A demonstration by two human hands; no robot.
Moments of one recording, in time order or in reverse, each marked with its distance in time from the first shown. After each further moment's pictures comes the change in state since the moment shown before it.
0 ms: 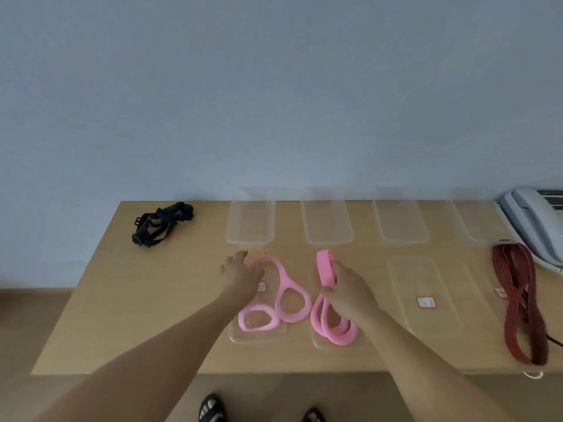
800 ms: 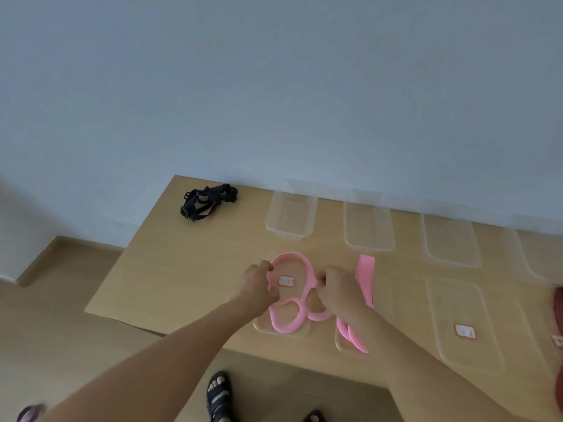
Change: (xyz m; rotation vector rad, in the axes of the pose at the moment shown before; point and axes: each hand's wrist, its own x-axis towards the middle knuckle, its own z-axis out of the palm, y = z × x) left_hand -0.031 -0.044 -0.014 0.232 -0.057 0.083; right_hand 0.018 -0.058 0.043 -0.098 -0.004 -0.221
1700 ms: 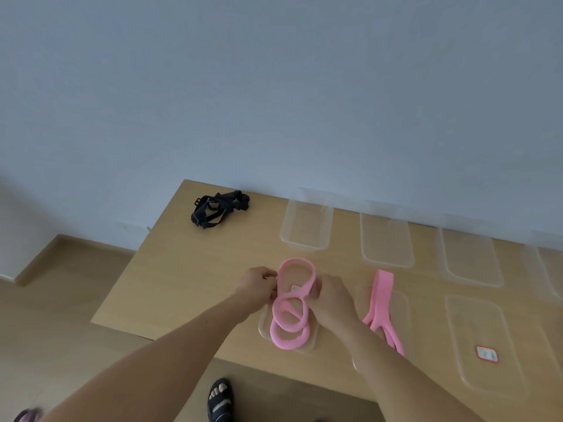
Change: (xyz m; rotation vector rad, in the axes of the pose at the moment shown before) left_hand 0.026 -0.019 -0.027 -0.583 -0.110 -0.257; right_hand 0.003 -0.044 0.019 0.194 -0.072 0.067
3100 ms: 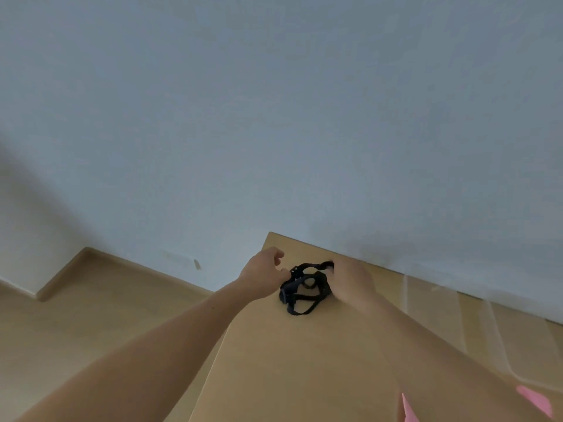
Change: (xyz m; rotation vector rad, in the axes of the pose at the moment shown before) left_hand 0.138 0.009 -0.270 0.252 0.039 0.269; right_hand 0.172 -0.247 0.063 -0.397 0.056 -0.136
